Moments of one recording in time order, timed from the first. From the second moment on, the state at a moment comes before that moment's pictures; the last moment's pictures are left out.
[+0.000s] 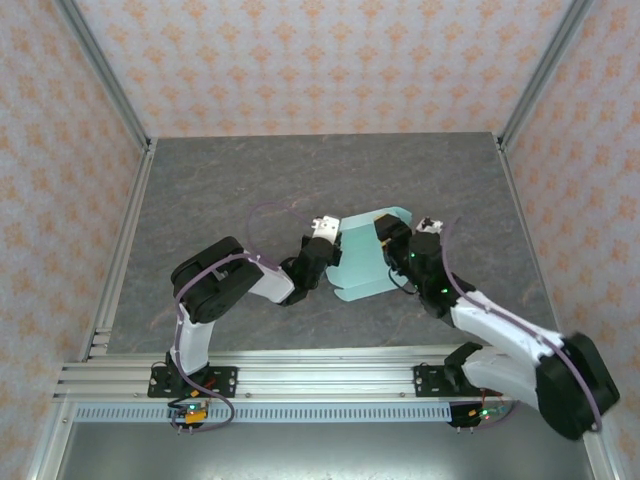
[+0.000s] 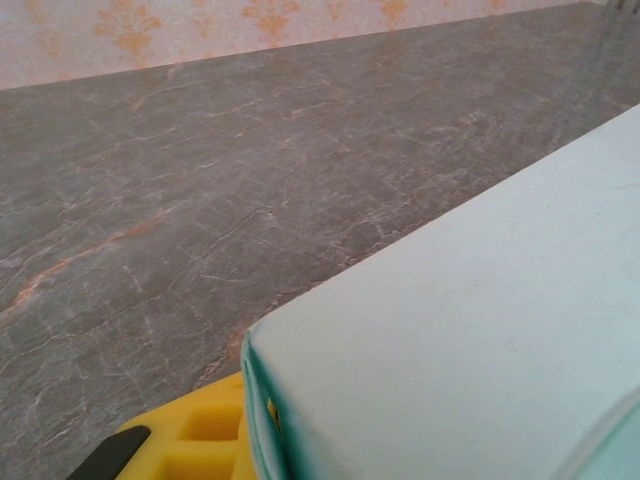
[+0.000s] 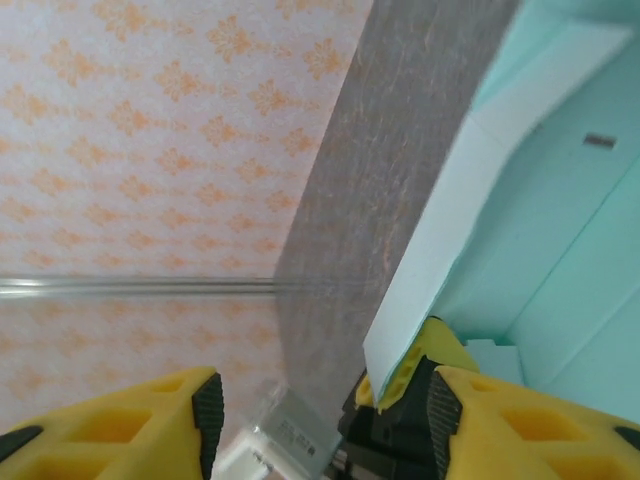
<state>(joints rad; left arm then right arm) -0.80 1.99 0.82 0.81 -0.50 -0.16 0.57 0.99 0.48 0.21 0.12 1.36</state>
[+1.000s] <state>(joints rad) -0.69 1.91 0.70 0.86 -0.08 0.01 0.38 1.70 1.34 -0.83 -0.33 0.16</state>
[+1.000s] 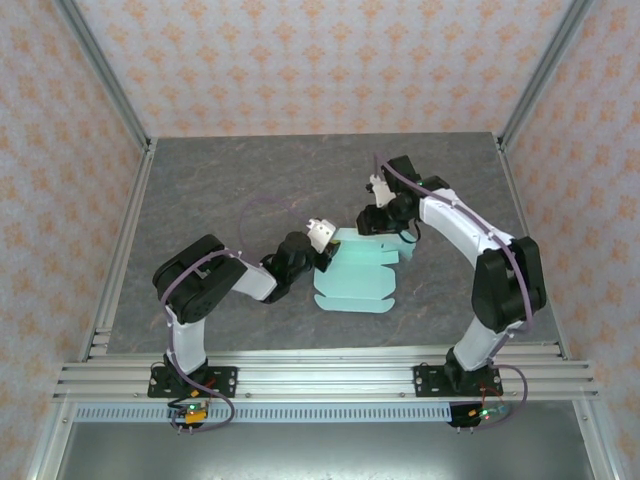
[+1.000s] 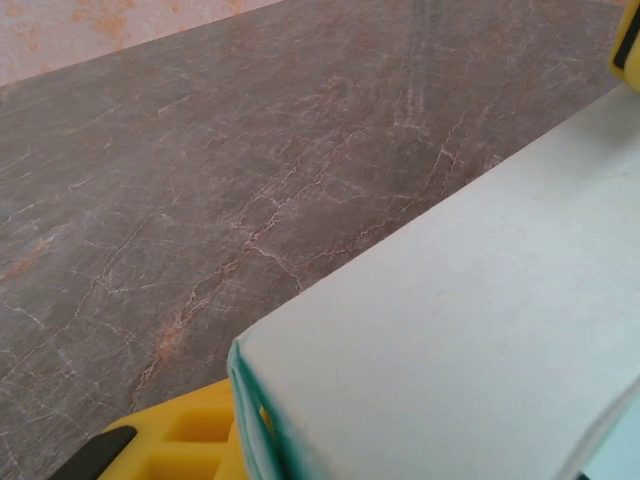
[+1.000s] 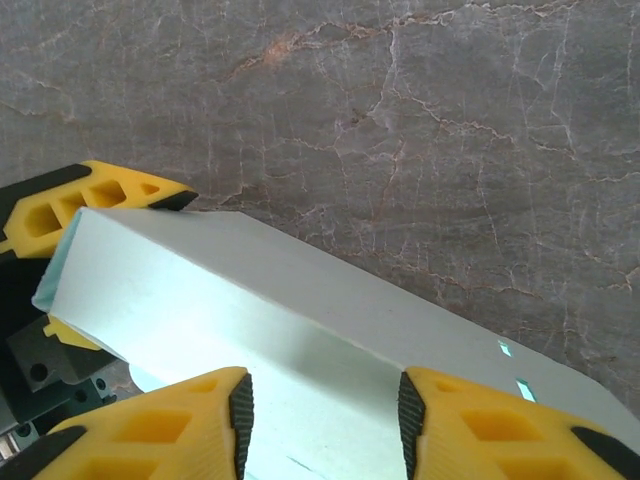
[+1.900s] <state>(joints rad) -0.68 1.89 0.69 0.85 0.02 0.06 0.43 1.79 1.42 -0.87 -0.34 0.05</state>
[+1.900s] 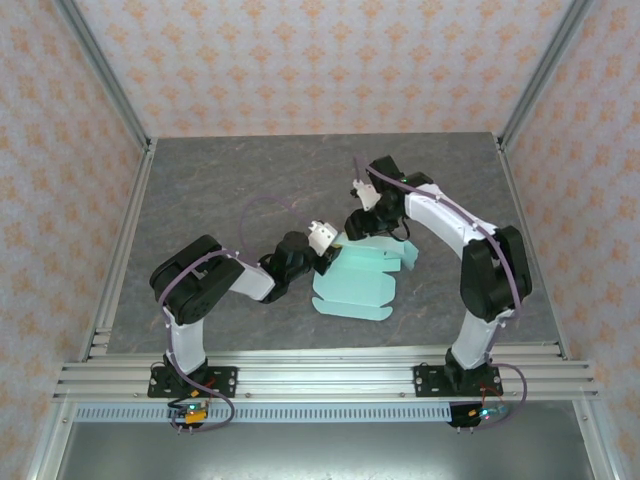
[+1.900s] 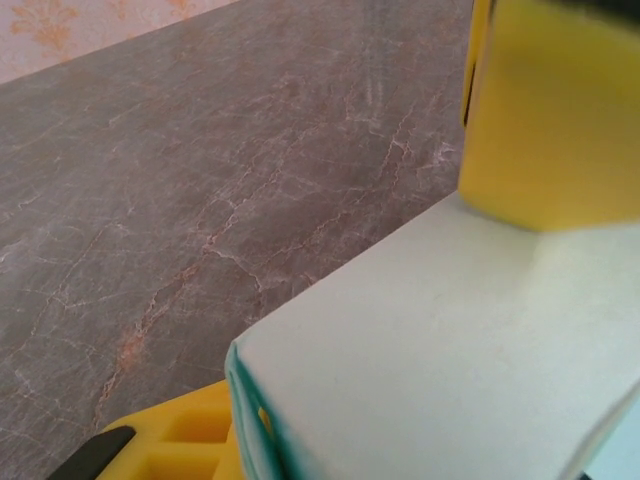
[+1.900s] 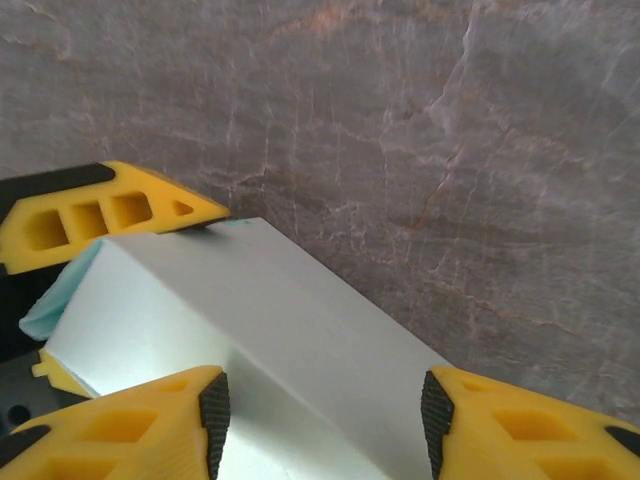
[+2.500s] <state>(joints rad) -0.73 1.88 0.60 0.95 -0.17 0.00 0.46 1.71 1.29 -0.75 -0.34 0.22</state>
